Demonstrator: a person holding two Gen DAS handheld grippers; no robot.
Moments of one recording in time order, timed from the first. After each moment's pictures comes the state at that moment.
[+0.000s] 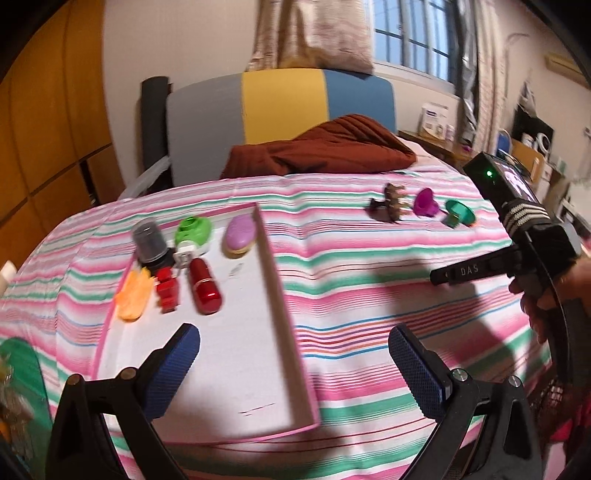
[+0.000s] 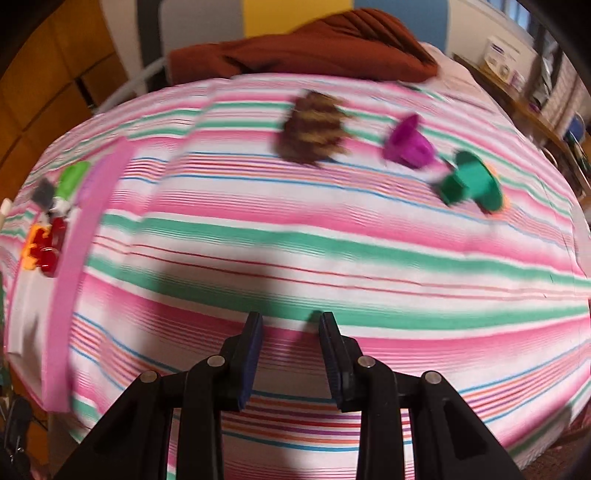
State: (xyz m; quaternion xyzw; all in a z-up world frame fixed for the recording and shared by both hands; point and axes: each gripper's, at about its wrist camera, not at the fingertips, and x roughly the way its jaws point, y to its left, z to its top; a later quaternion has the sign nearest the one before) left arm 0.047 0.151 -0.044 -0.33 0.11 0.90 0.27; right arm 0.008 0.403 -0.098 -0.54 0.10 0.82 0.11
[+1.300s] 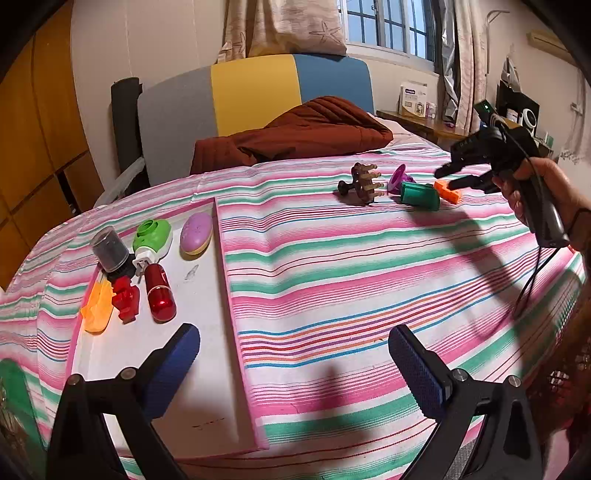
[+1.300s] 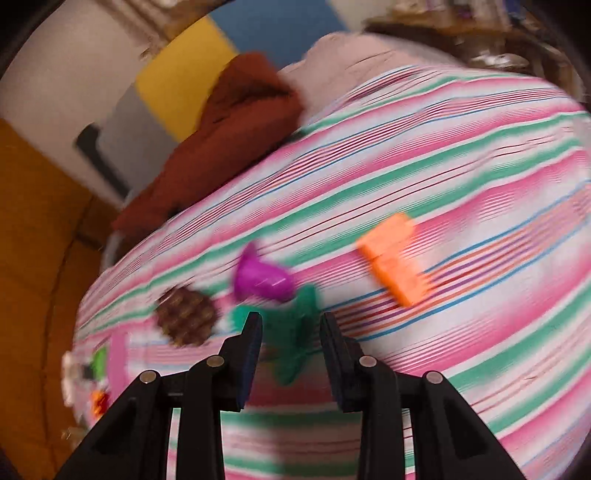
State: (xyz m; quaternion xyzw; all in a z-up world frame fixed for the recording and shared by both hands) left arm 0.048 0.189 -0.053 -0.34 0.14 0.88 0.29; right arm -0.003 0.599 -0.074 -0.42 0.34 0.83 0.13
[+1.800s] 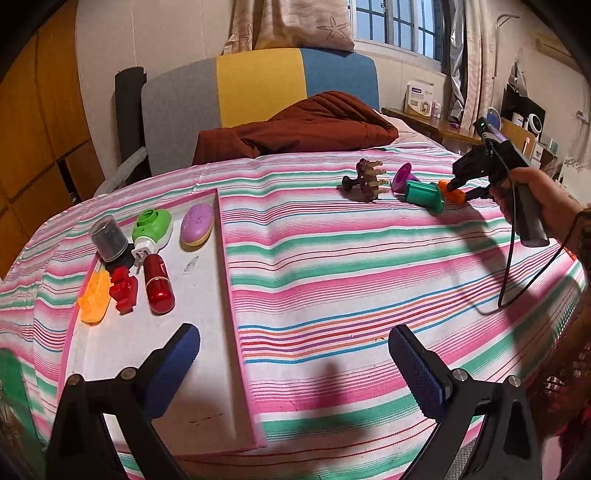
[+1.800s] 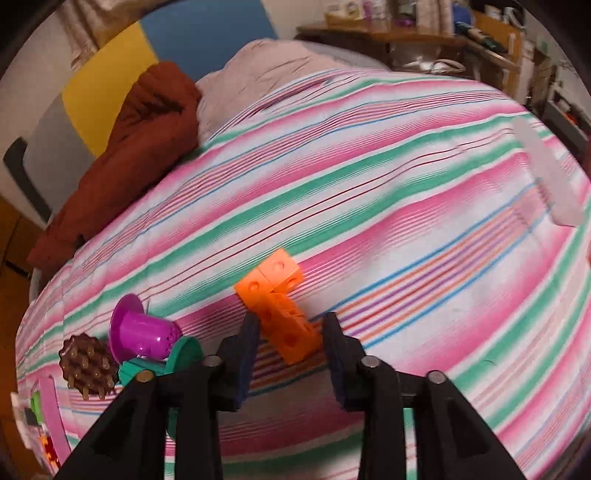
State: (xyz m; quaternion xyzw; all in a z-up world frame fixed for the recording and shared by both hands) left arm 0.044 0.188 -0.055 -0.36 0.13 0.88 0.28; right arm -0.018 0.633 -0.103 -0.46 0.30 0.80 0.25
